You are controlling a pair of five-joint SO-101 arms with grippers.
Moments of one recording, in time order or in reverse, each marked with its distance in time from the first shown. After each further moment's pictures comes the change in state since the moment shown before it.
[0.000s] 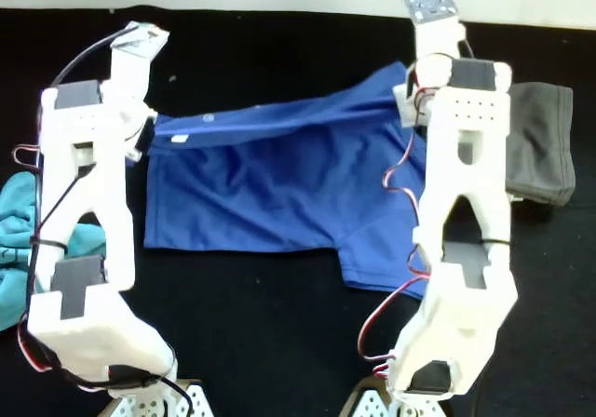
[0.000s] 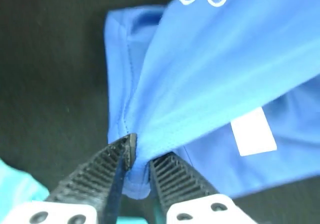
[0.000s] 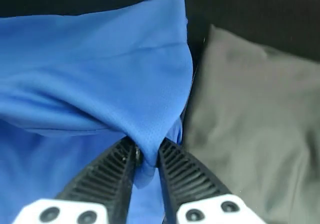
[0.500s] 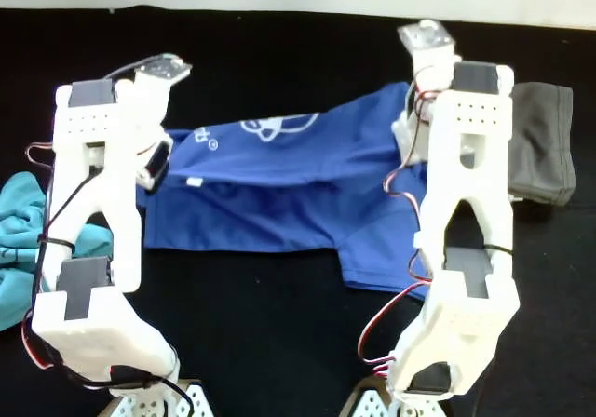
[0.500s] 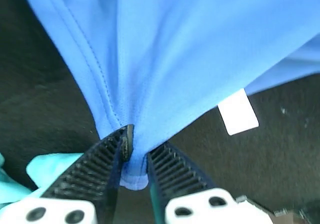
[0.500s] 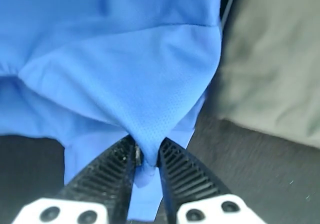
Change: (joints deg) left arm 2.6 0.2 1.6 15.2 0.0; right arm 0.1 -2.2 5.2 16.4 -0.4
